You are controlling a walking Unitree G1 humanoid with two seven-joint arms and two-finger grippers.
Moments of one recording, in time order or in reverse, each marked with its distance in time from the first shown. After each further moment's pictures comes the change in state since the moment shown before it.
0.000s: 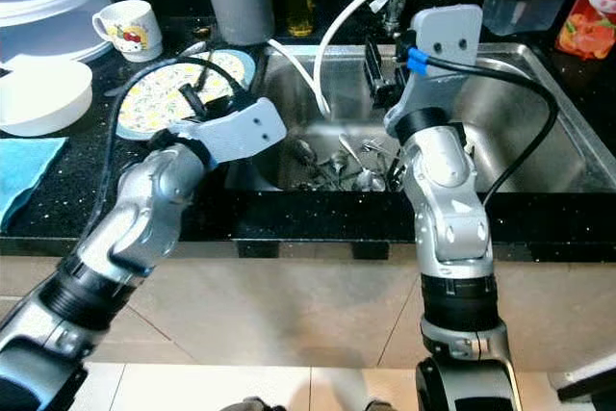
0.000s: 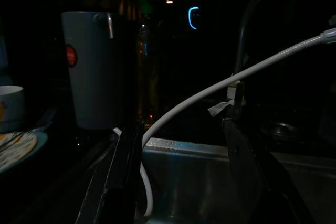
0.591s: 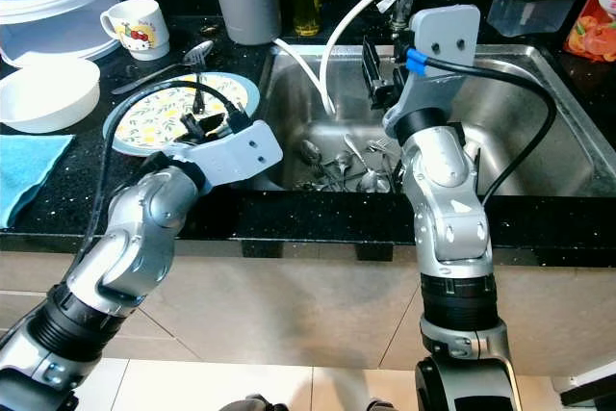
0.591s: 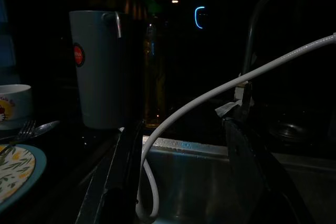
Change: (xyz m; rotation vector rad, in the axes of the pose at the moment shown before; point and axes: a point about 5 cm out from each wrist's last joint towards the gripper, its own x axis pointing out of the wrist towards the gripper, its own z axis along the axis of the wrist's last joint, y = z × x) left arm -0.011 -0.013 -0.005 -0.031 0.038 -0.055; right arm 0.000 0.000 0.000 0.000 0.001 0.000
